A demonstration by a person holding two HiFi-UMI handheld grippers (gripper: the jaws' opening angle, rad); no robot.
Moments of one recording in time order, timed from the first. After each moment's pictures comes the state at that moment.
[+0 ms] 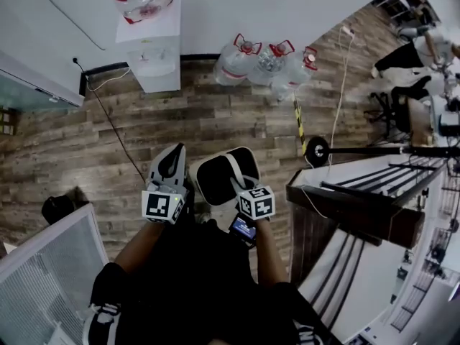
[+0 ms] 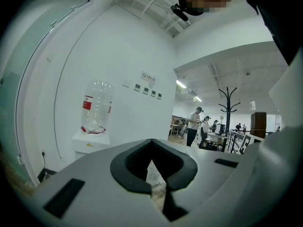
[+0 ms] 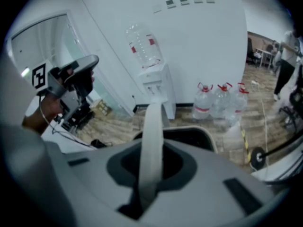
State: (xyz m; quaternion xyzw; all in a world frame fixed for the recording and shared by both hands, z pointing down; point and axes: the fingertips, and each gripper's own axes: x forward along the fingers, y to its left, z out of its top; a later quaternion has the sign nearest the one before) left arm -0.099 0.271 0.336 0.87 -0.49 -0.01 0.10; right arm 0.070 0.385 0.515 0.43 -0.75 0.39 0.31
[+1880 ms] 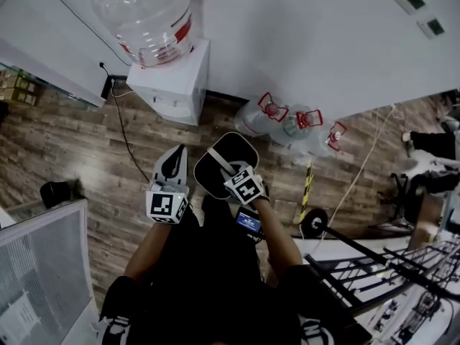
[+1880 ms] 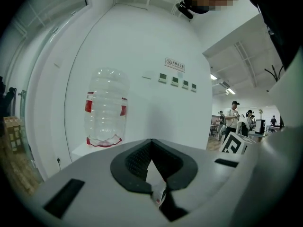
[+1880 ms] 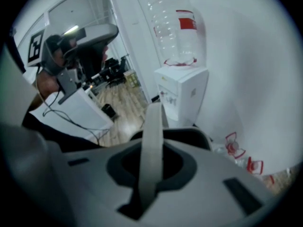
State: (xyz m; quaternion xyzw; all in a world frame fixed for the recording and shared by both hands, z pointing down) left arm -0.067 -0.004 0.355 0.76 -0.64 0.01 0.10; right arm 0.063 0.031 0.540 0.15 -0.85 0.21 0.45
